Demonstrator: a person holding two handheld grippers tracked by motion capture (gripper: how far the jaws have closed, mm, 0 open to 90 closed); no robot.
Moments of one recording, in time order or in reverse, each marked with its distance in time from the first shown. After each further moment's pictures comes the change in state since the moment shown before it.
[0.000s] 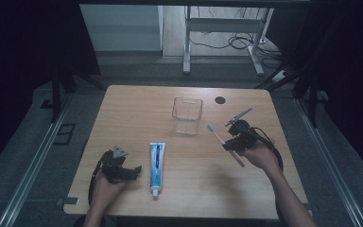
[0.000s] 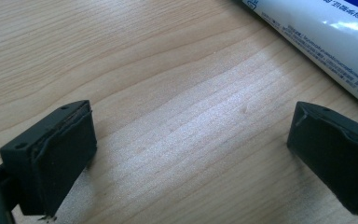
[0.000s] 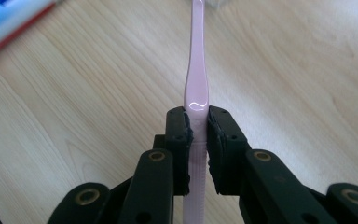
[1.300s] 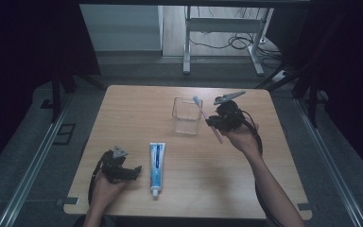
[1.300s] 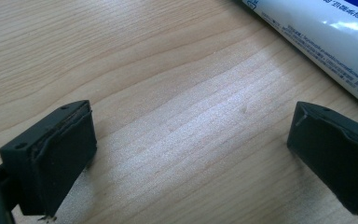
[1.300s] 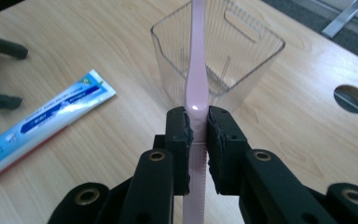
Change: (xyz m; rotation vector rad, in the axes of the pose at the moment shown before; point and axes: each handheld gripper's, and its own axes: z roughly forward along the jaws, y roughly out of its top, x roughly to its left) left arm 0.001 0.000 0.000 0.006 0.000 0.007; right arm 0.006 0.061 -0.003 -0.299 -0.042 -0.014
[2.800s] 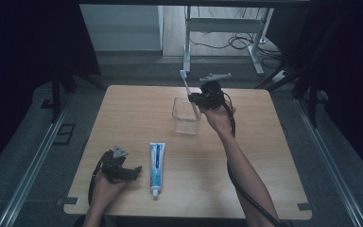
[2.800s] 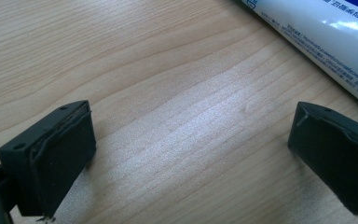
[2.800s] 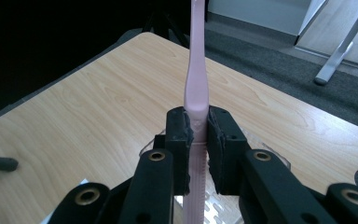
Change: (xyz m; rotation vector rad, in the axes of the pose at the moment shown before) left arm 0.000 0.000 0.000 0.003 -0.002 0.003; right arm -0.010 0.061 0.050 -0.220 -0.003 0.118
